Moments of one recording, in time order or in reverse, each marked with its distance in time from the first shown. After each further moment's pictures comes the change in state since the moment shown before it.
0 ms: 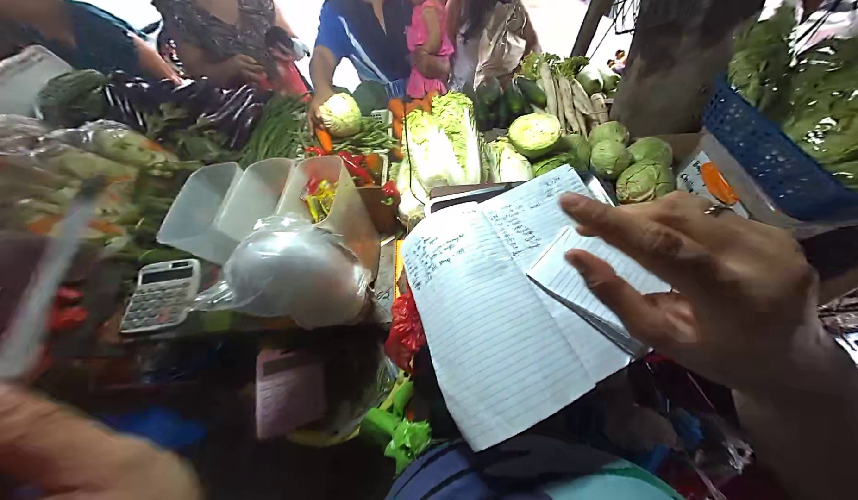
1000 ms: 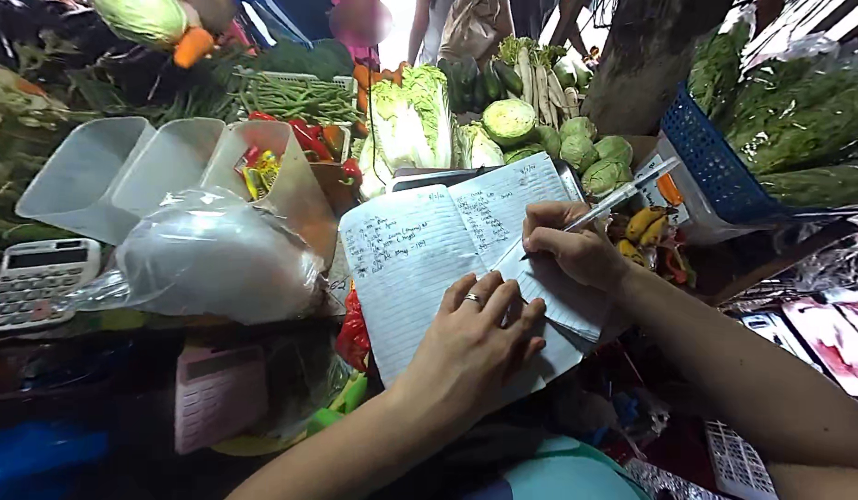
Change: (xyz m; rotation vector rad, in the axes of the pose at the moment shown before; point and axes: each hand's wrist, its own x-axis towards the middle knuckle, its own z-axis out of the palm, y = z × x) left_hand -0.065 0.212 0.118 -0.584 -0.777 0.749; right_hand -0.032 0.072 0.081 0.988 -0.289 0.606
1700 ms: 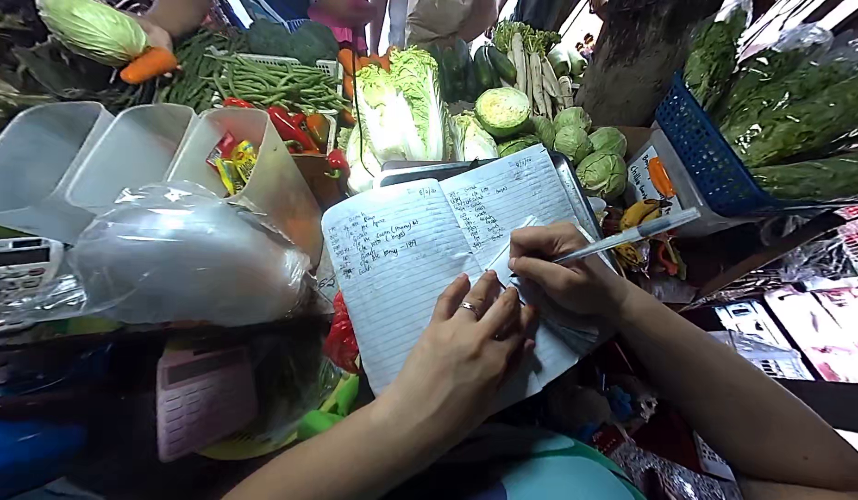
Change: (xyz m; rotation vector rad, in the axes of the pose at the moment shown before) left_hand -0.005 0.000 -0.002 -0.010 -0.024 0.016; right_hand -0.013 -0.002 0.011 -0.184 -0.119 -0.169
